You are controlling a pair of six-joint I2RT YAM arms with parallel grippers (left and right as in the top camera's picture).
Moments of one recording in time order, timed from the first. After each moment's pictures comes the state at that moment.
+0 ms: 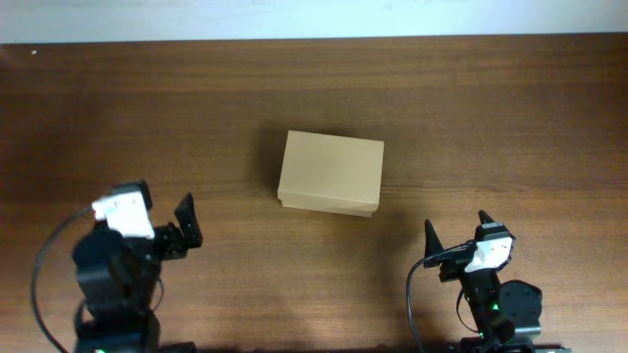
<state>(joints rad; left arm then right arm) 0.17 0.56 0.61 -0.49 0.12 -0.08 0.03 0.01 0.08 -0.22 -0.13 0.00</state>
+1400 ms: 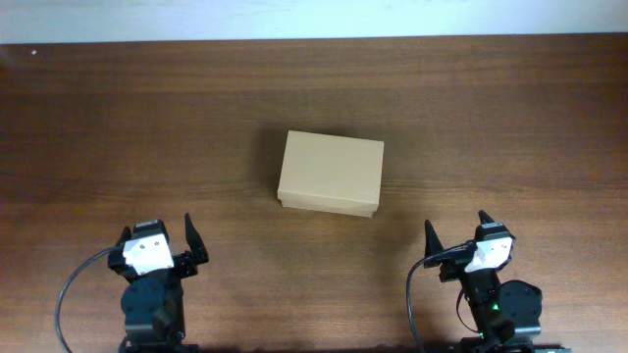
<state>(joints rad) 0.01 0.18 0.16 -0.22 -0.23 -0.02 0.03 0.01 0.08 -0.22 -0.13 0.00</state>
